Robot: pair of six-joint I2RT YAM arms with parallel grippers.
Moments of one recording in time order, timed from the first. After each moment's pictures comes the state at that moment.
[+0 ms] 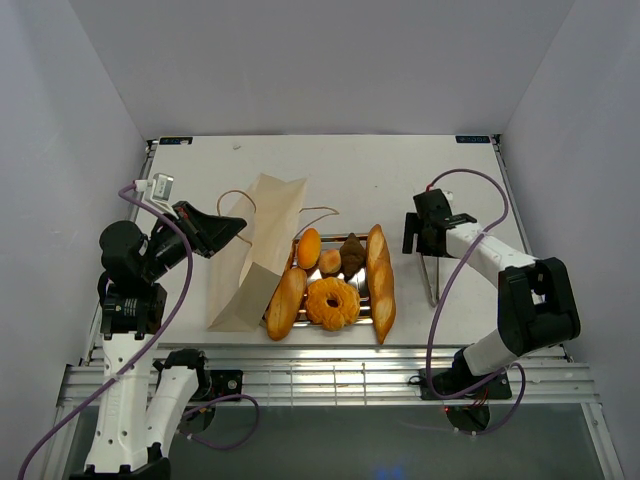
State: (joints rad) left arm 0.00 0.67 0.91 -0.24 0.77 -0.71; right arm 0.31 1.52 0.95 -0.50 0.33 0.33
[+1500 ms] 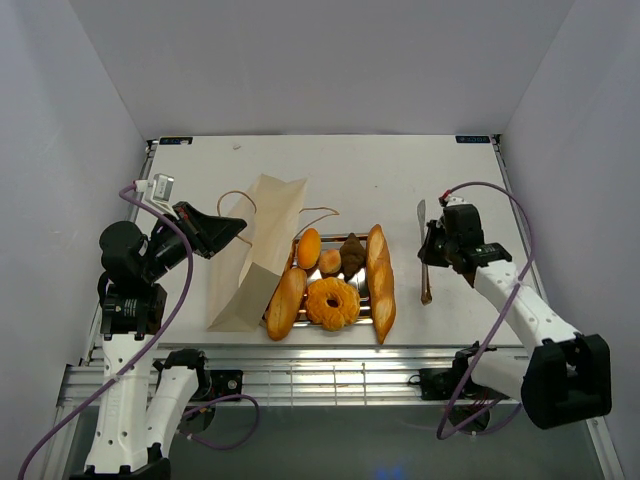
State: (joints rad) left arm 0.00 0.66 0.91 -0.24 0.77 -0.70; right arm 0.25 1.18 0.74 -0.39 0.02 0.31
